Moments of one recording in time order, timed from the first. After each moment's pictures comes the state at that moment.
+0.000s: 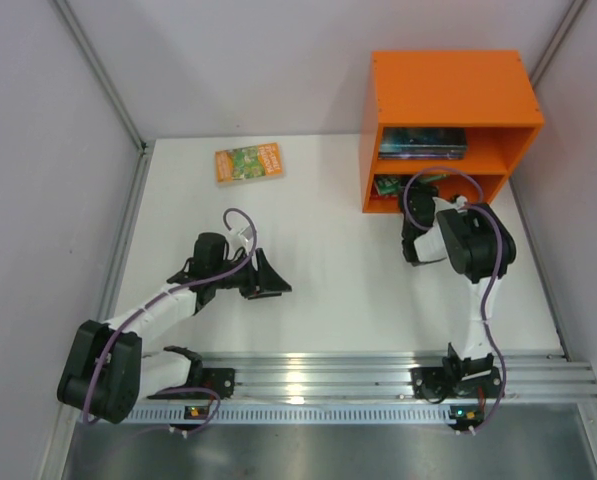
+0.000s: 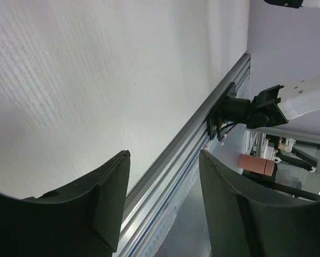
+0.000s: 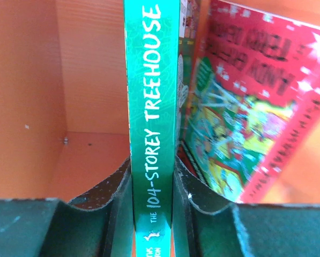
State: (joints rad) left arm -0.32 1.17 0.45 0.04 0.81 -0.72; right arm 0.22 2.10 0.83 1.21 0.45 1.41
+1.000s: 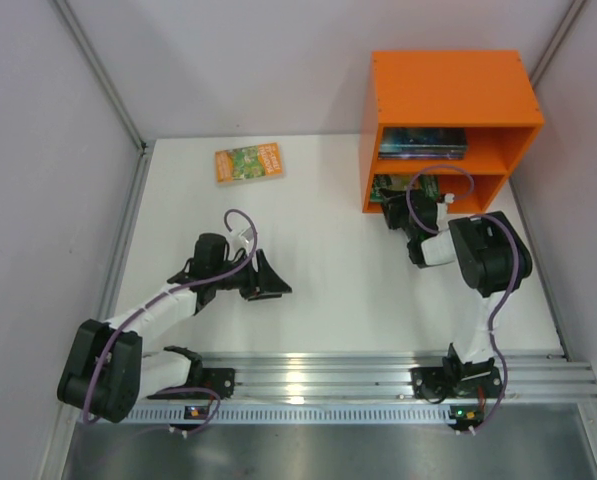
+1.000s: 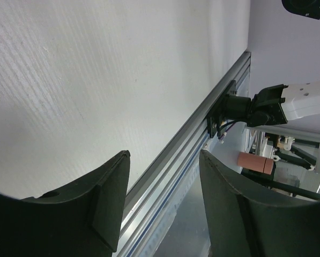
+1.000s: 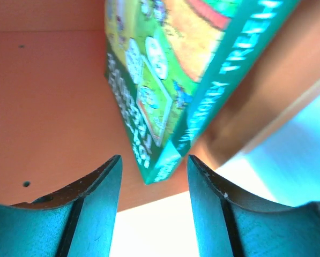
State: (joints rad) left arm -0.32 1.18 0.45 0.04 0.82 -0.72; right arm 0.21 1.94 0.75 0.91 0.08 1.44
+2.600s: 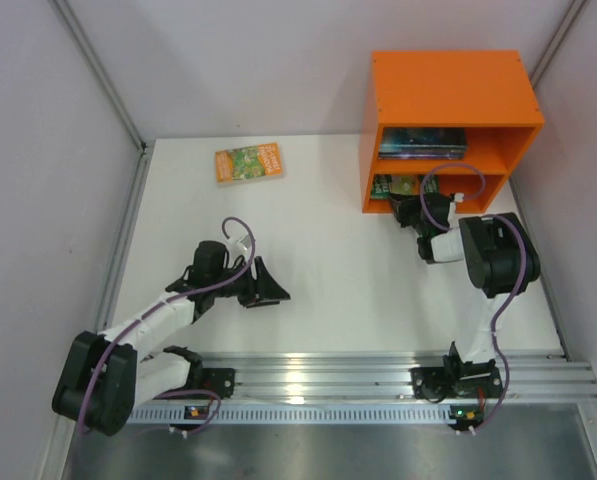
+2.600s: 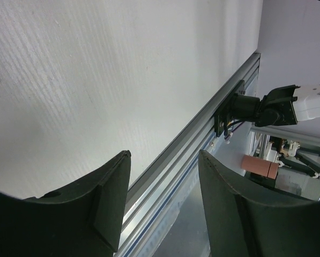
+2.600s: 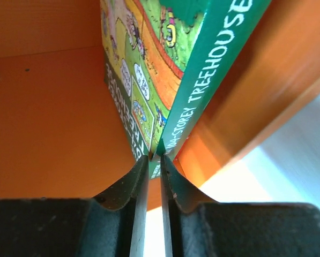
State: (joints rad) left arm -0.34 1.11 0.40 0.00 0.76 -0.74; right arm 0.13 1.92 0.75 0.83 -0.03 1.48
